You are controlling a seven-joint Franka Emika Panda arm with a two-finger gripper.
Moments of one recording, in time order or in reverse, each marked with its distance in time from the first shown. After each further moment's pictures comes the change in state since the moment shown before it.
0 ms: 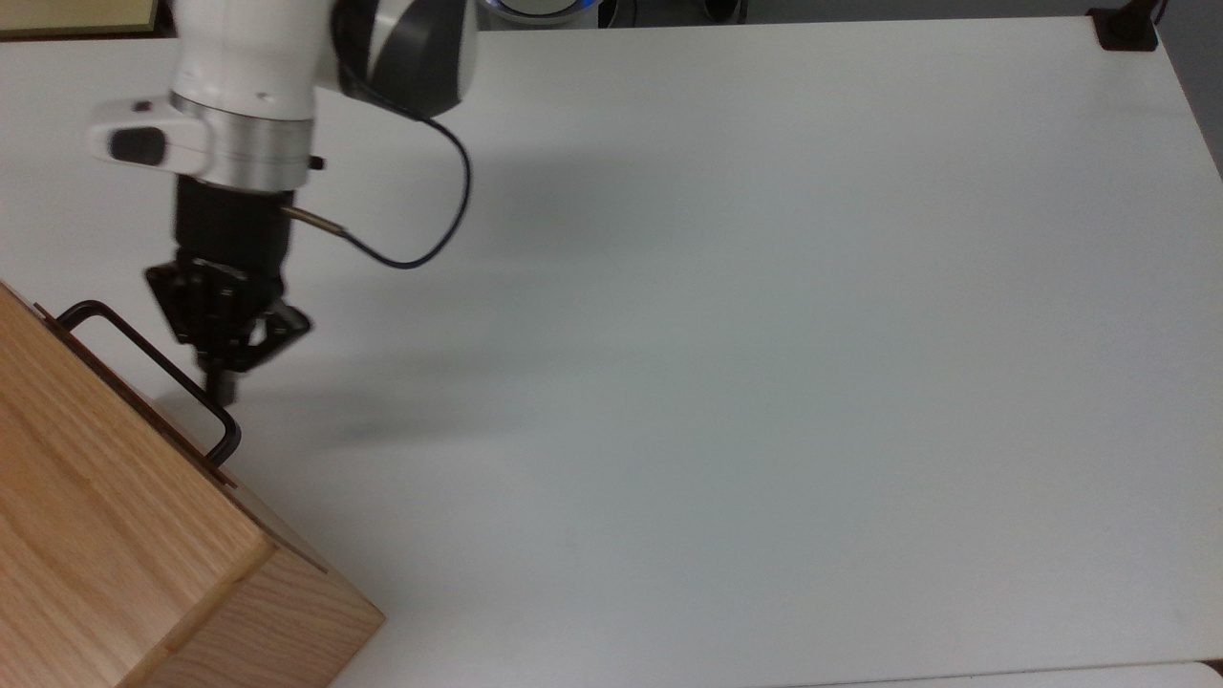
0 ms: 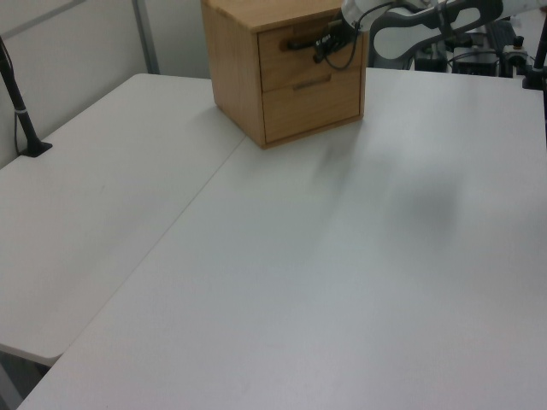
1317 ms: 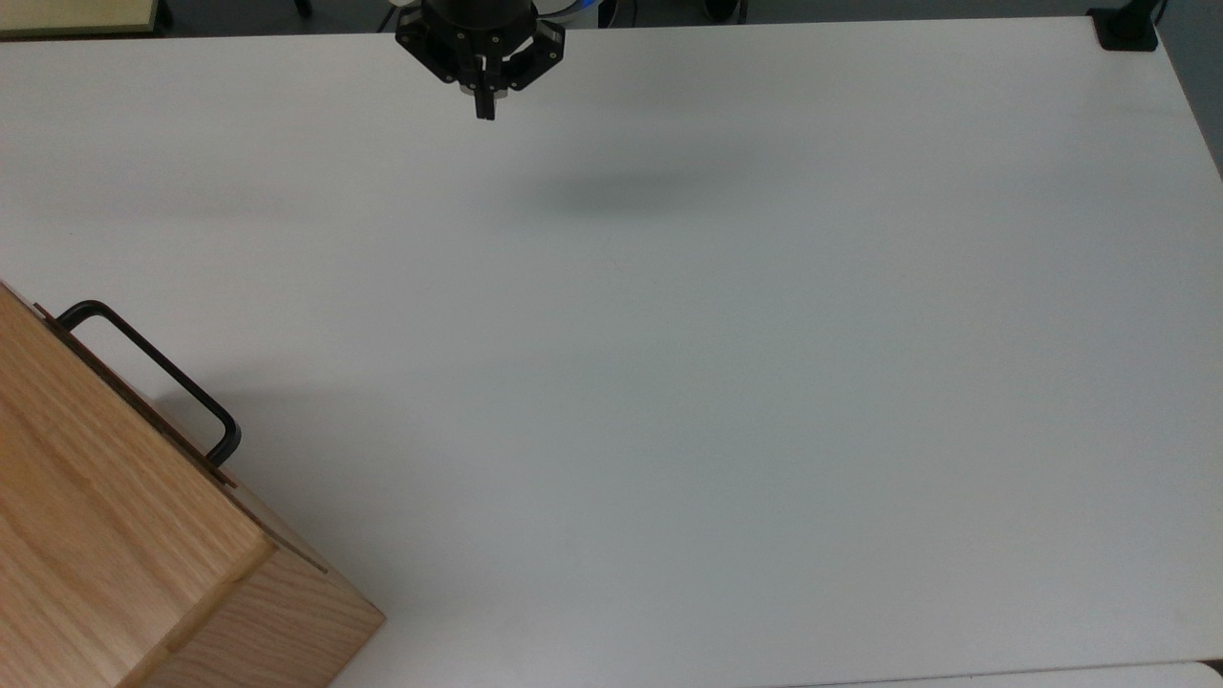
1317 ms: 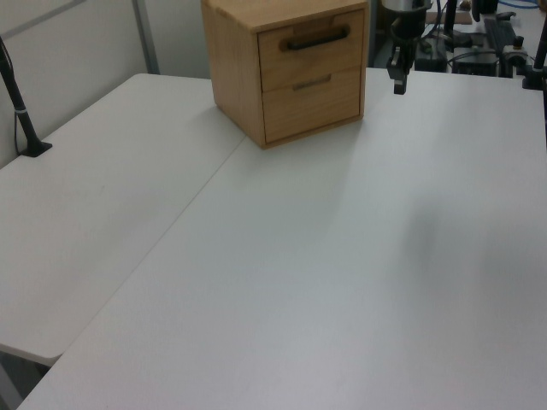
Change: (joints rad) arm 0.121 -0.420 0.144 -0.155 0.062 -1.002 -0.259
